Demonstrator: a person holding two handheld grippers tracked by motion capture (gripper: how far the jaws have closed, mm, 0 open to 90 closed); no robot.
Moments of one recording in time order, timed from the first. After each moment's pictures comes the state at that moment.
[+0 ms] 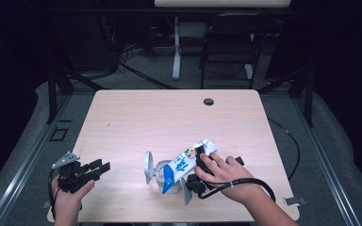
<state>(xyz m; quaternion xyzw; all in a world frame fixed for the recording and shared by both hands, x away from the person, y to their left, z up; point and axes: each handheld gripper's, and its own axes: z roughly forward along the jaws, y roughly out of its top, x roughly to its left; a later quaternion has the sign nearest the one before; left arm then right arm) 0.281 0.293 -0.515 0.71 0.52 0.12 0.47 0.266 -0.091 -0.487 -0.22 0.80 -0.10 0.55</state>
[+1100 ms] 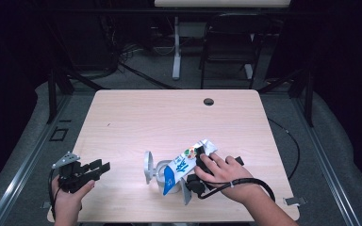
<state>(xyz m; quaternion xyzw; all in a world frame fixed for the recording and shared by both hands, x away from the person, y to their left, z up) 0.281 0.294 -0.515 0.71 0.52 0.12 0.46 0.265 -0.091 -0.487 -0.22 0.80 -0.10 0.55</state>
